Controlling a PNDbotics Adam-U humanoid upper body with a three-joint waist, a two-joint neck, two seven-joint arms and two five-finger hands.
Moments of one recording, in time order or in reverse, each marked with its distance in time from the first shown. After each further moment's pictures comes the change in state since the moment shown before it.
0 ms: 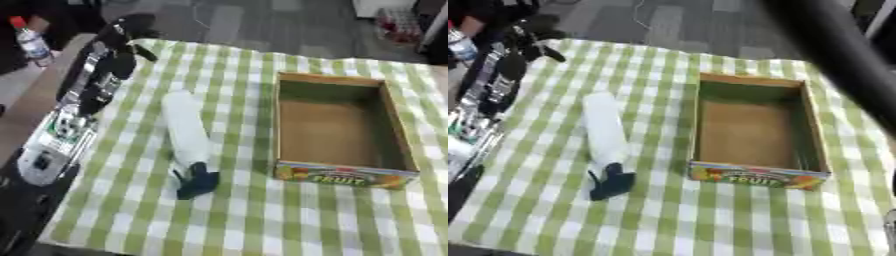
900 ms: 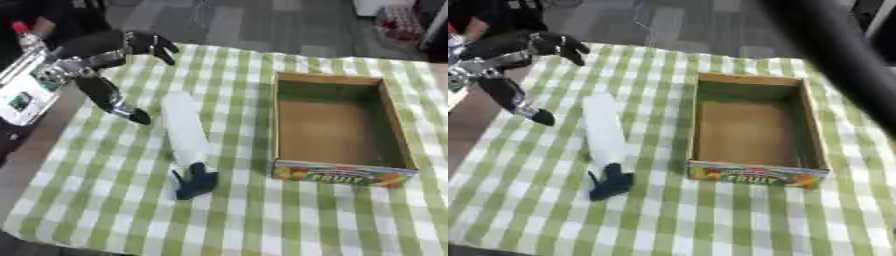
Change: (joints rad) left arm -0.241 0.276 -0.167 0.256 -0.433 -0.273 -0.255; right arm 0.000 -0.009 0.012 0.000 -0.001 0.004 0.012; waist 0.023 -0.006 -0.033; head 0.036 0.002
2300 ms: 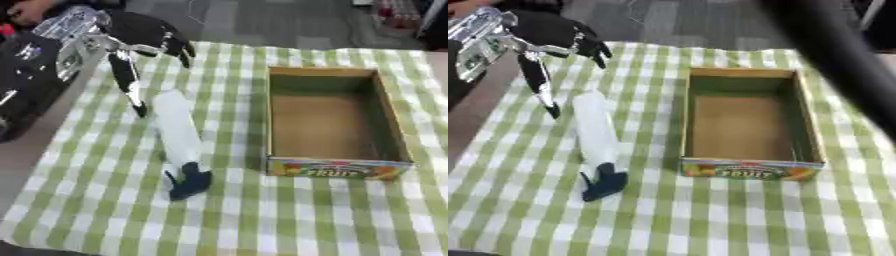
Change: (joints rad) left arm -0.284 -0.061 -0.177 0.271 -0.426 -0.145 -0.009; right arm -0.013 -0.008 0.008 0.000 0.000 0.002 0.011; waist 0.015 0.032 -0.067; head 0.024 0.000
